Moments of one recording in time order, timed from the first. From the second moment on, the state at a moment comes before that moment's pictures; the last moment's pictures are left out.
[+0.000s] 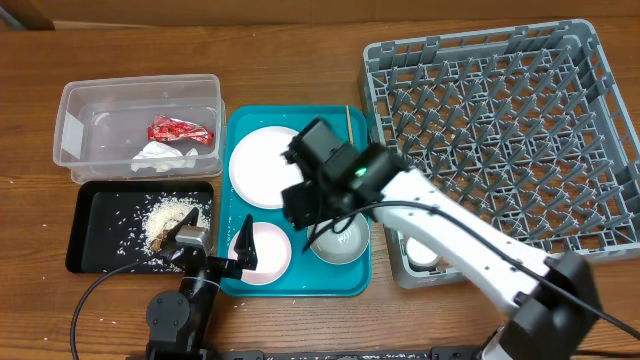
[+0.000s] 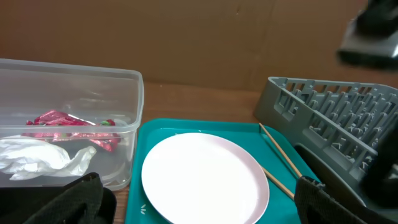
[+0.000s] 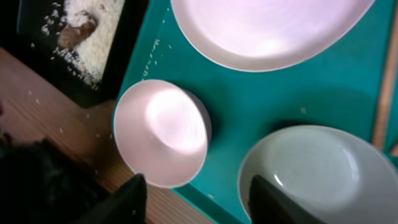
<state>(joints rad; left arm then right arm) -0.08 0.02 0.01 -0.06 0.12 -0.19 0.82 1.76 1.49 -0.91 -0.26 0.46</state>
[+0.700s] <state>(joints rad) -0.08 0.02 0.01 -0.06 0.12 -0.19 0.86 2.08 1.46 -0.79 -0.36 0.69</state>
